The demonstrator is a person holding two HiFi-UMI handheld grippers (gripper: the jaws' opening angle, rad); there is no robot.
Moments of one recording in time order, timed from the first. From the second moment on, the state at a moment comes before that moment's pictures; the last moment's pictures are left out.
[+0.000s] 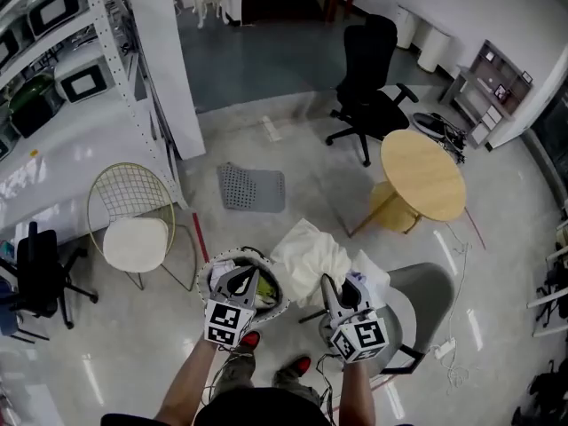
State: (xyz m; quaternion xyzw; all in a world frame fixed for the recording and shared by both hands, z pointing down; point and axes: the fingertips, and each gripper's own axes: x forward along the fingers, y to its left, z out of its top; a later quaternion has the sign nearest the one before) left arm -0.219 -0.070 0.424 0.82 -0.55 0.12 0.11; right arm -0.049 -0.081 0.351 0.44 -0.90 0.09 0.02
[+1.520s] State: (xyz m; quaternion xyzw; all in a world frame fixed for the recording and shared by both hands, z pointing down) left arm -0.404 -0.011 0.629 0.69 -0.66 0.16 0.26; right arm -0.276 -0.075 0.637 0.25 -0.93 0.22 0.18
